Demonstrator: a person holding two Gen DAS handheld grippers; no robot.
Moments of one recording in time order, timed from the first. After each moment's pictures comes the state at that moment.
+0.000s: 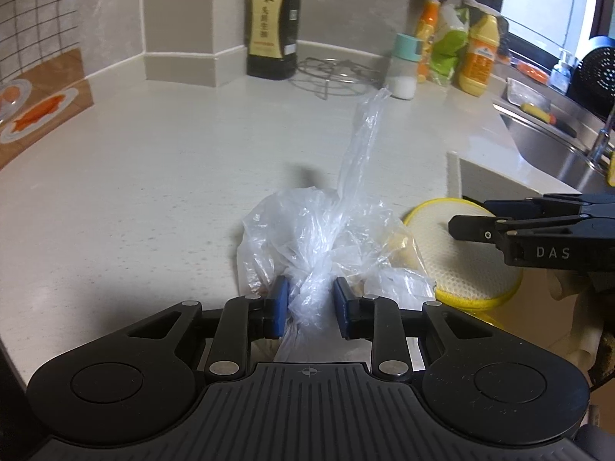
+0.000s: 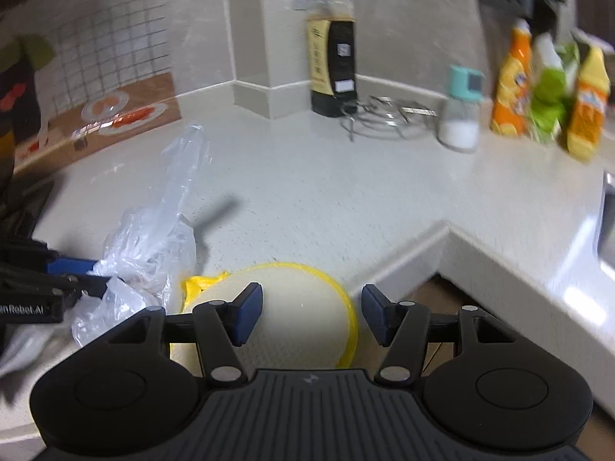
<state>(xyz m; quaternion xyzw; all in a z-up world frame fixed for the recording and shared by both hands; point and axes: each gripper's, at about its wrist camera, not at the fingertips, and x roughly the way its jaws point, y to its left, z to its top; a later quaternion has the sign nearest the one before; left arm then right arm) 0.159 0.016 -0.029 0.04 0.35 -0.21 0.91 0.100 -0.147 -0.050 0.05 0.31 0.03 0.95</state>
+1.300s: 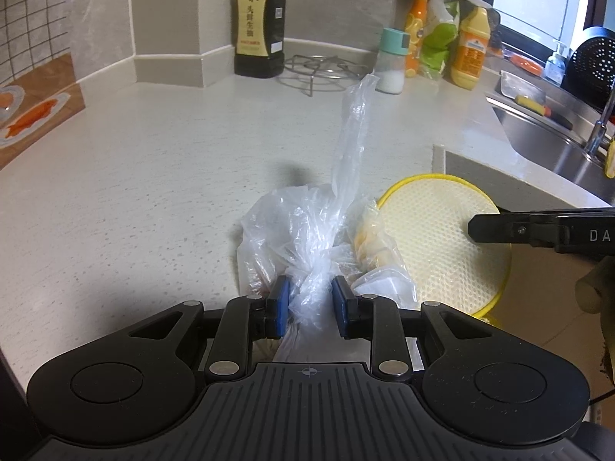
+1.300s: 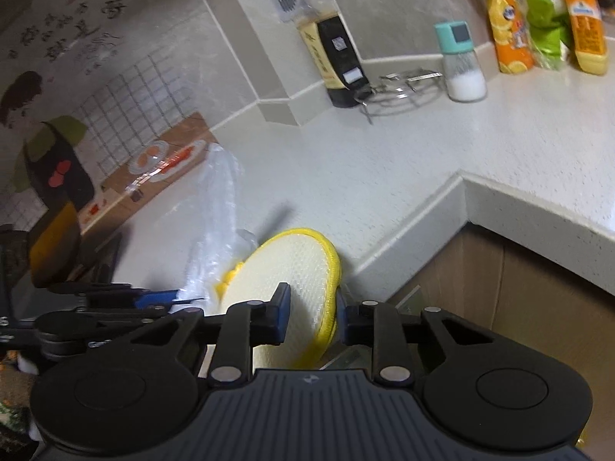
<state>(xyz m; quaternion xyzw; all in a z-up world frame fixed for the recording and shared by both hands) 0.153 0.001 -0.030 0.05 0.35 -0.21 0.91 0.066 -0.182 -0.049 0.18 0.30 0.13 0.93</state>
